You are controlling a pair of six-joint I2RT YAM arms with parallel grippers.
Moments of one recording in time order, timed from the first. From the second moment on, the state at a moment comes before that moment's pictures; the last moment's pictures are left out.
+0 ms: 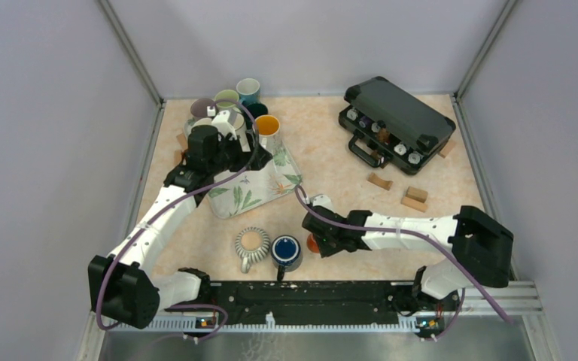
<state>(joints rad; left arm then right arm) -0.29 1.19 0.98 -0.24 0.28 -0.40 1.16 1.46 0.83 -0.52 0.23 0.68</state>
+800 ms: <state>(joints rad) -0.29 1.19 0.98 -0.23 0.31 -0.41 1.15 1.49 0.87 -0.52 0.23 0.67</state>
